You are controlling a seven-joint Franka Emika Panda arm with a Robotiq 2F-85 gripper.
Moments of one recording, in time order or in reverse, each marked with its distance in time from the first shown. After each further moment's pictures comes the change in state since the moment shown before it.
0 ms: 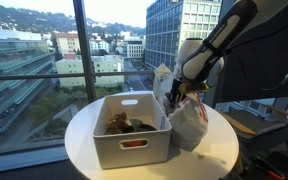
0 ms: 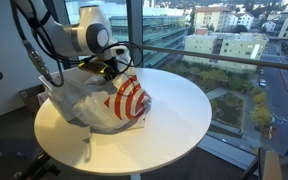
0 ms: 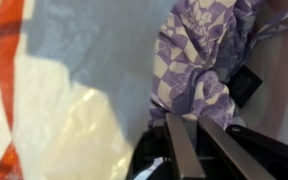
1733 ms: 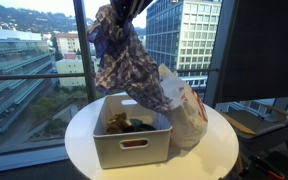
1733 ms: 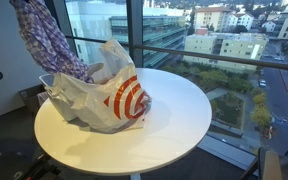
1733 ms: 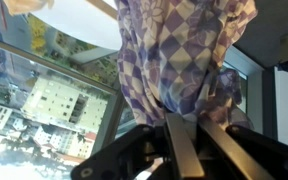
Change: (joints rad) arm 0.012 -0.617 0.605 0.124 -0.367 -0.247 0.307
